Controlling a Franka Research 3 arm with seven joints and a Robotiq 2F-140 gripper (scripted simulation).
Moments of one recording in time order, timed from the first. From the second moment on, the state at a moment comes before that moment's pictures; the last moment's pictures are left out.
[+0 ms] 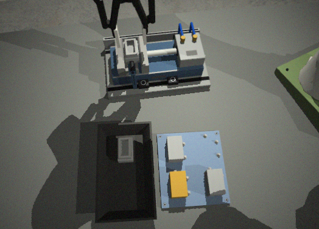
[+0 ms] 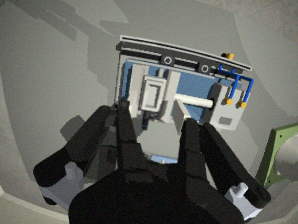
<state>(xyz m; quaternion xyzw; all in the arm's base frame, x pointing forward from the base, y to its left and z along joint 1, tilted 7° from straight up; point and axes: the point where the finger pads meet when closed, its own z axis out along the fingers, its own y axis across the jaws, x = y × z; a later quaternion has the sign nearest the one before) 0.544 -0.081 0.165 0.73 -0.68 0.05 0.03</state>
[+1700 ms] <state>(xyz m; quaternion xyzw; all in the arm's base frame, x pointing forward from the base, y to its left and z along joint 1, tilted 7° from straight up) 0.549 -0.083 0.153 0.73 -0.68 0.06 0.02</state>
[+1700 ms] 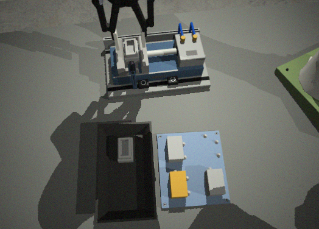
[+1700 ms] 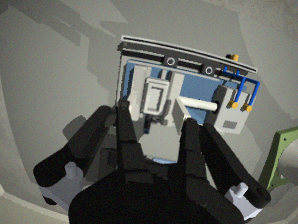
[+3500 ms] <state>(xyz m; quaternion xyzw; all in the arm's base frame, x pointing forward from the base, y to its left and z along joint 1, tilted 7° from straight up) 0.548 -0.085 0.153 0.73 -0.68 0.06 0.02</state>
